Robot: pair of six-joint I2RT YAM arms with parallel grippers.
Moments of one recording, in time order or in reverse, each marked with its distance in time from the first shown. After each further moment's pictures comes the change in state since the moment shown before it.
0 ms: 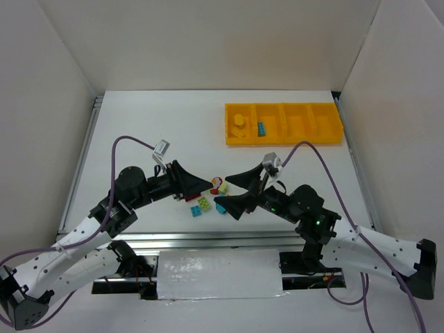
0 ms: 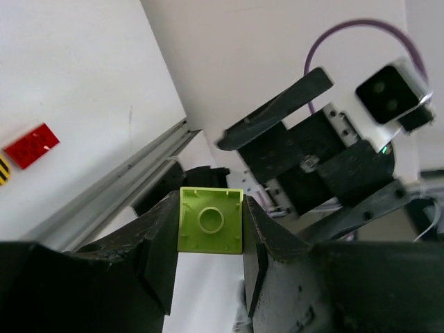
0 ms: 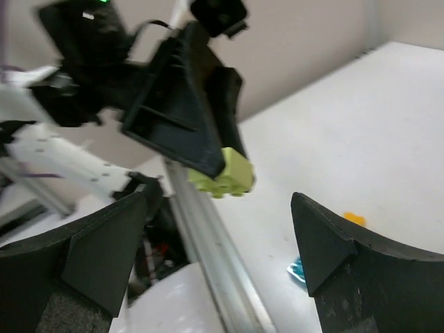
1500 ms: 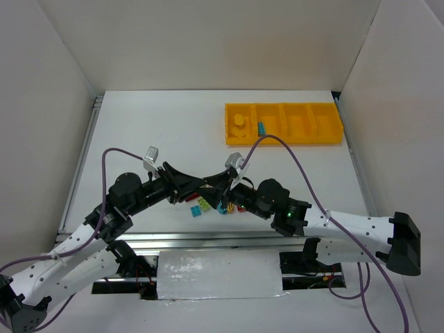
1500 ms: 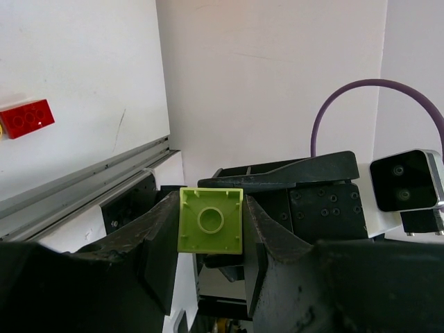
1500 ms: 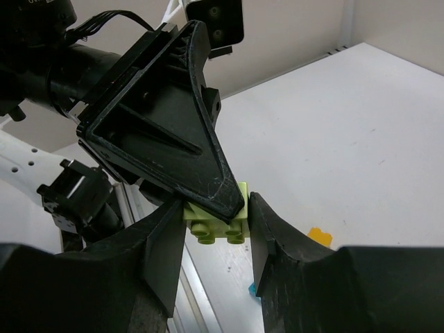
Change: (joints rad) left arm 0.005 -0.090 -0.058 -0.076 -0.142 -0.287; right arm 0.122 0.340 0.154 0.064 0.182 -0.256
